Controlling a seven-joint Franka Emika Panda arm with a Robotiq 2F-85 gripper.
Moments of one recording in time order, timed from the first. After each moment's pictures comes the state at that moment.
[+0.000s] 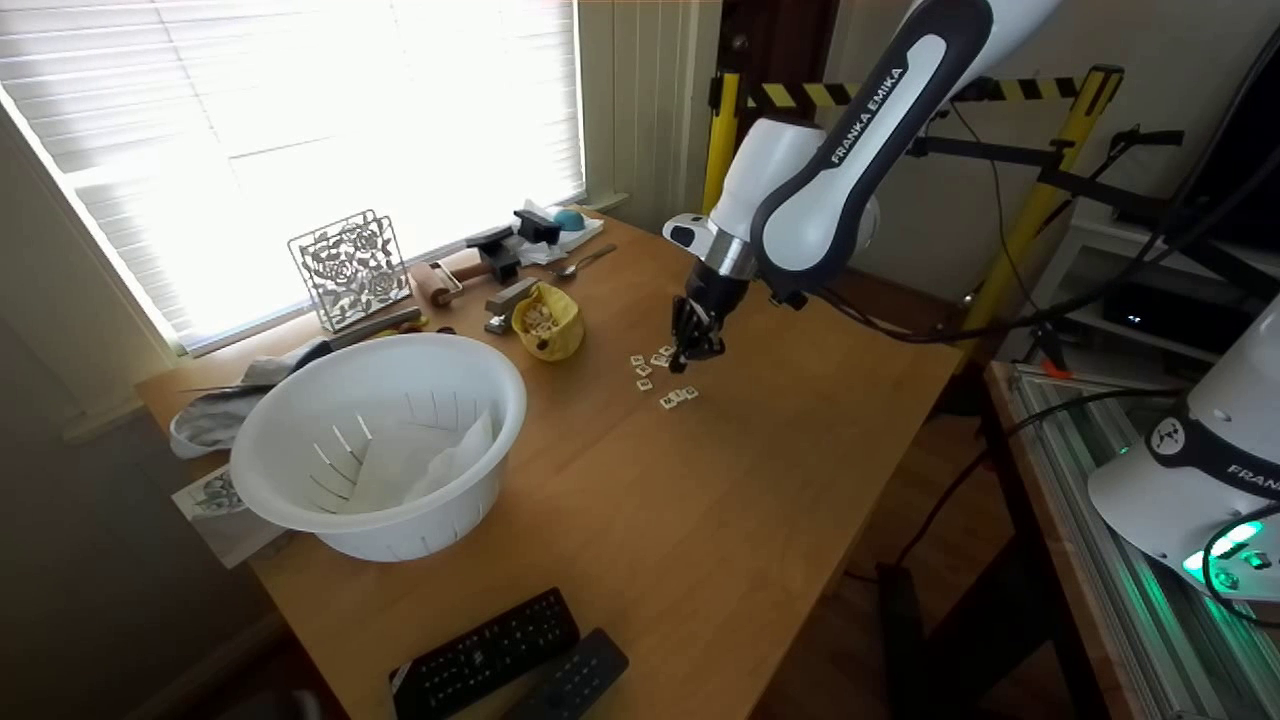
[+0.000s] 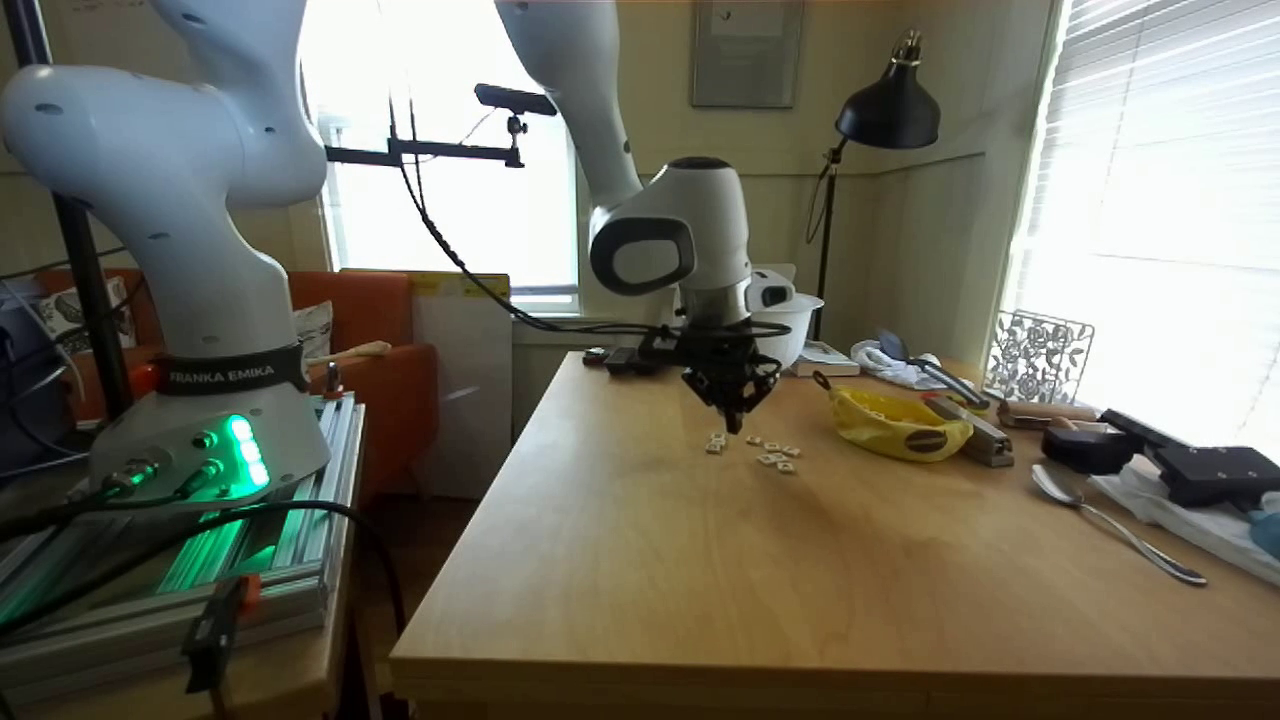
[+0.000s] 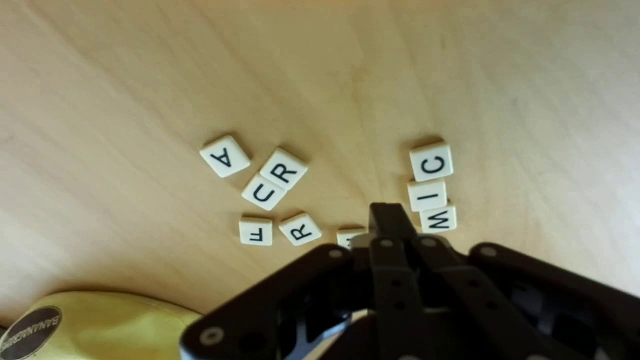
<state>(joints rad) -0.68 0.51 0.42 -2.33 0.03 3.05 -0.92</state>
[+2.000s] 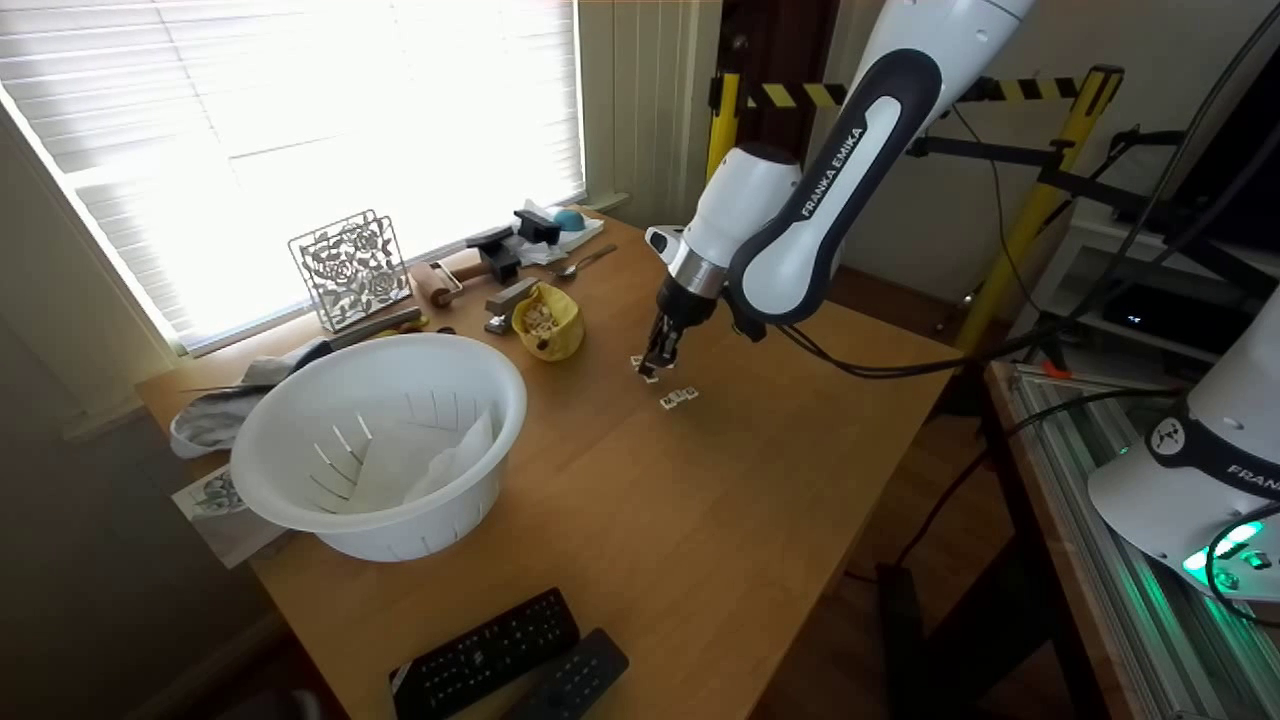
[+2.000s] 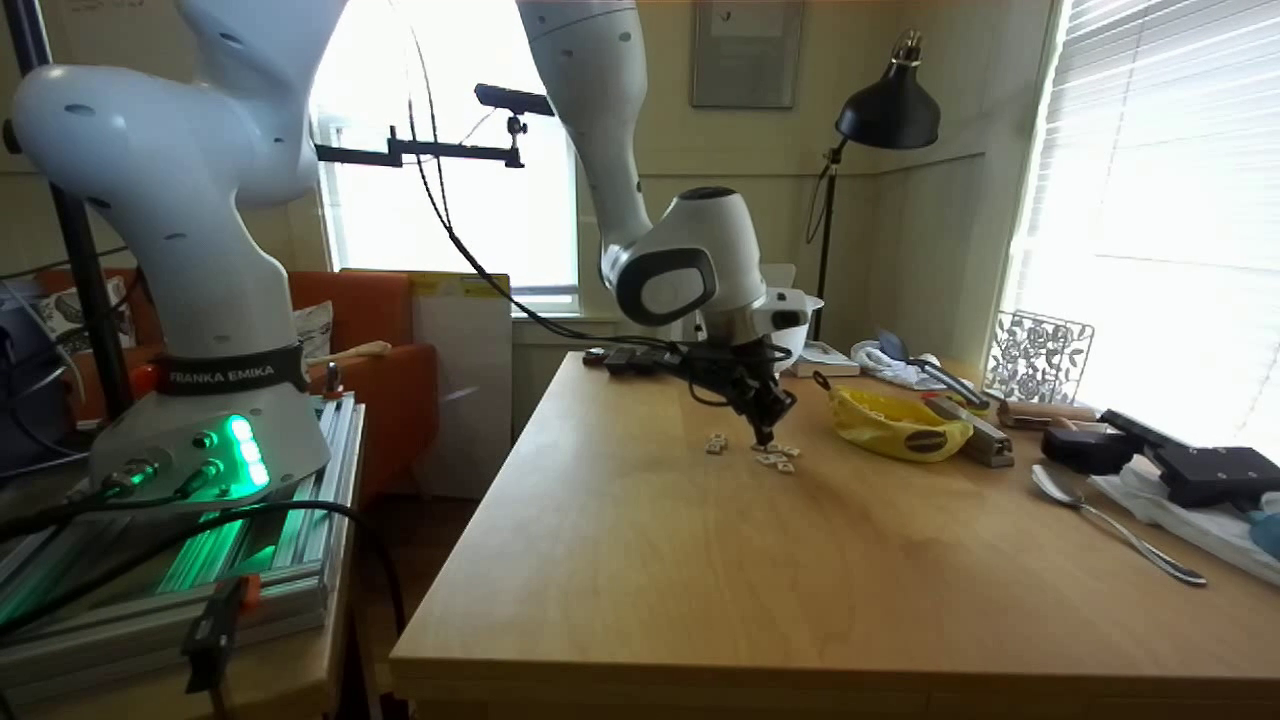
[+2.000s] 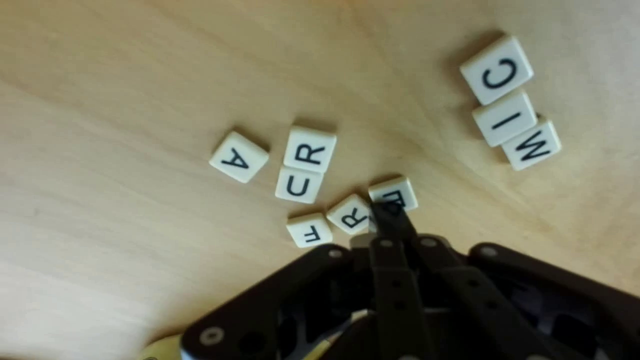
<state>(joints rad) -0.51 0.63 0.26 -2.21 -0.10 3.18 -0.40</state>
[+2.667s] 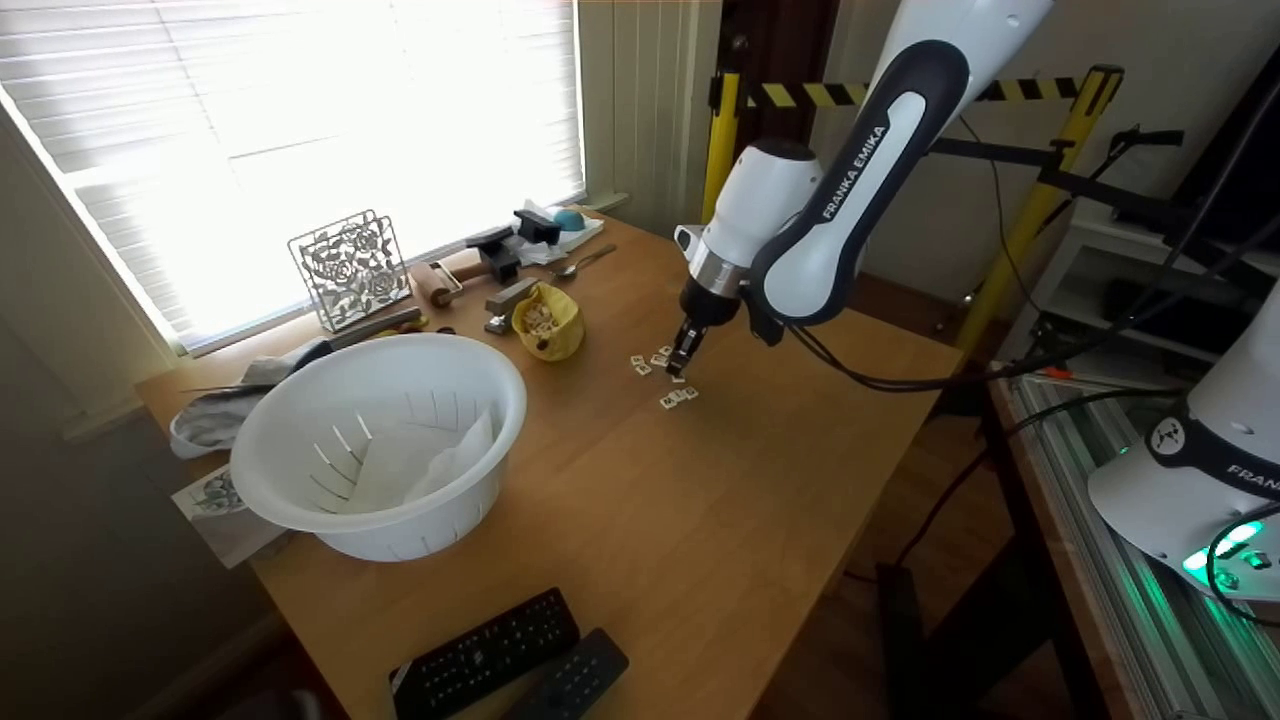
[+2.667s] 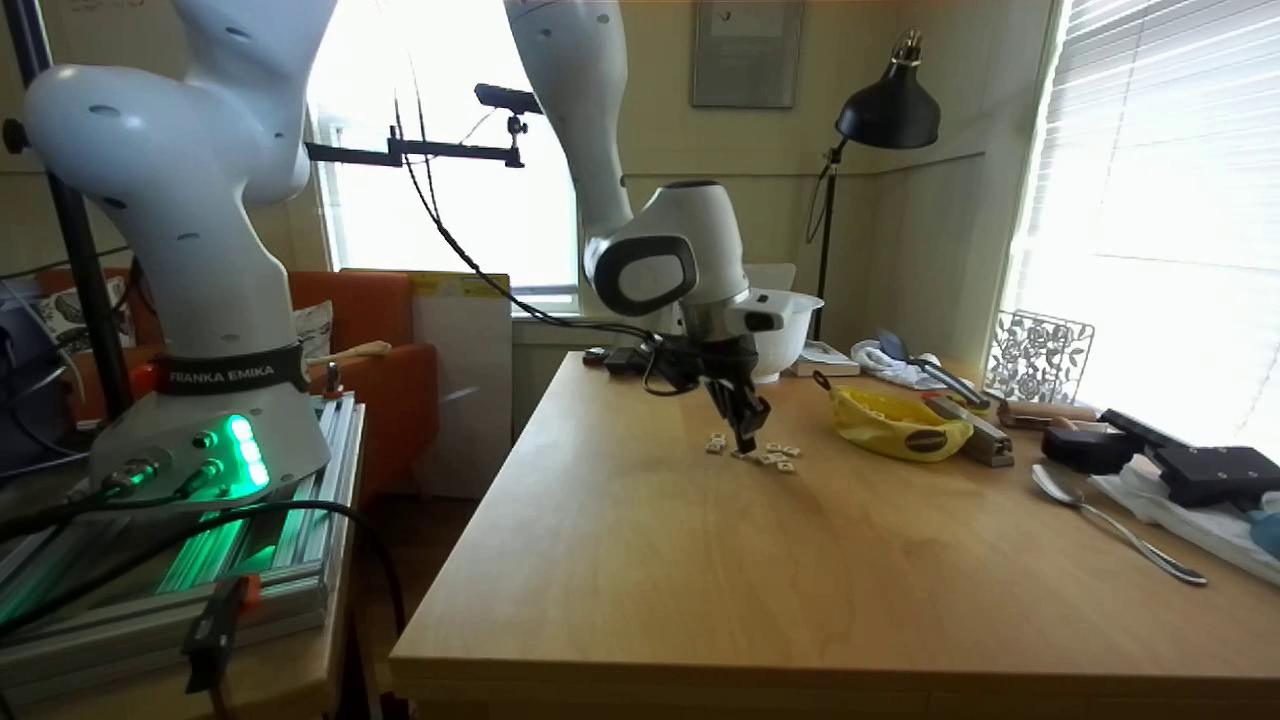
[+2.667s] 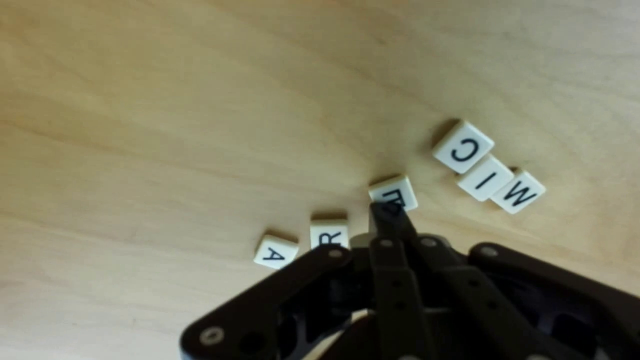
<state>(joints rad) -0.38 0.55 0.12 -2.30 -0.05 3.15 -0.14</state>
